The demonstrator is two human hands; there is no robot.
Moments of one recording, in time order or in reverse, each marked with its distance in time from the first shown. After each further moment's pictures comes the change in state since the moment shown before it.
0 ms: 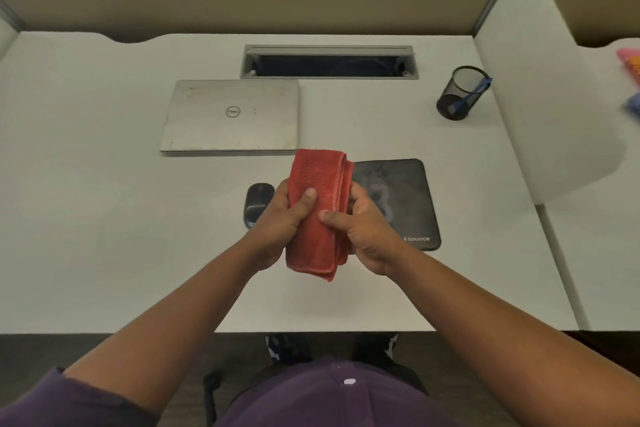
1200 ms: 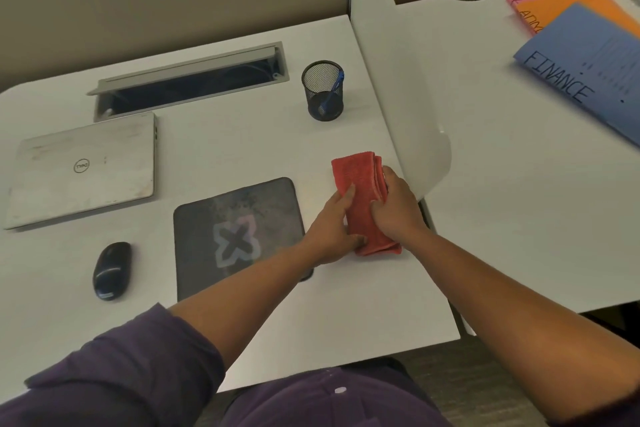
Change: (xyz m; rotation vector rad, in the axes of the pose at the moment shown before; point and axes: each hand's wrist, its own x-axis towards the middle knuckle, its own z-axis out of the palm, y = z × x) left_hand 0.152 -0.074 0.312 0.858 -0.329 0.084; right_hand 0.007 -0.039 -0.345 -0.779 0.537 -0.115
